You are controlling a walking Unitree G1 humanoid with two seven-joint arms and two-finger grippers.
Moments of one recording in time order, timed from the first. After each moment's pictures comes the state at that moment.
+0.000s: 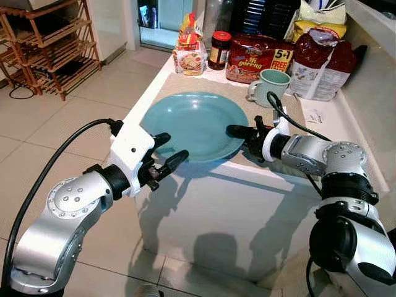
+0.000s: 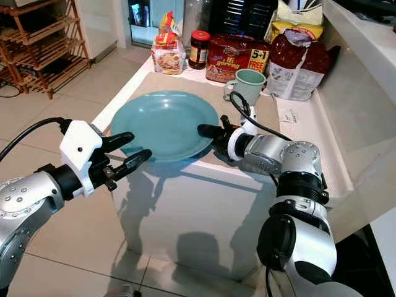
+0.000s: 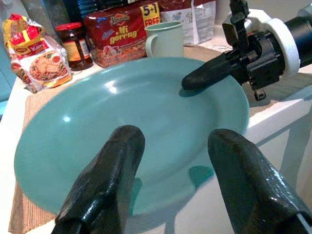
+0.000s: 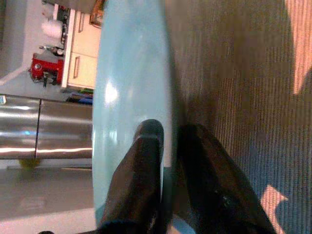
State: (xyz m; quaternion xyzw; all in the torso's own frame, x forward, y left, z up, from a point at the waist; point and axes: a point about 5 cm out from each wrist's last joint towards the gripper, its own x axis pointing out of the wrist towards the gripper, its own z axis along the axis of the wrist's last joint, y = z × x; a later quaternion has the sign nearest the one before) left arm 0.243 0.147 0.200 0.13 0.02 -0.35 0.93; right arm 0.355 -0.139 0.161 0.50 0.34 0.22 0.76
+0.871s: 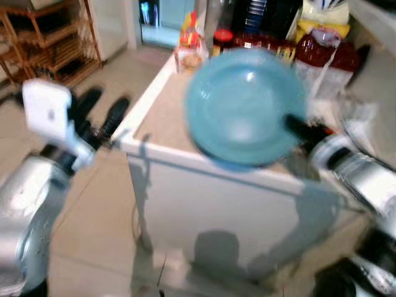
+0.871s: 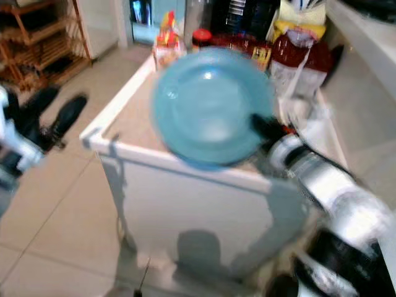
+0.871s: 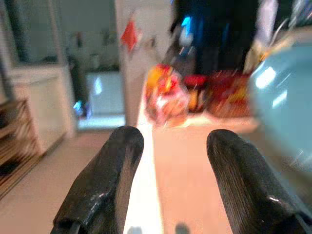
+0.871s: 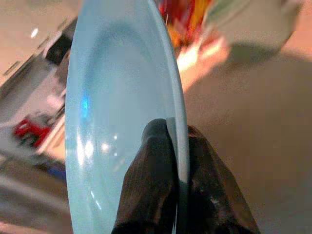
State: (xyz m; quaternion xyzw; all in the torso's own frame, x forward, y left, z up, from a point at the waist) left arm 0.241 0.209 0.235 0.06 -0.08 -0.13 0.99; right arm 0.280 -0.213 0.207 0.41 0.08 0.14 0.90
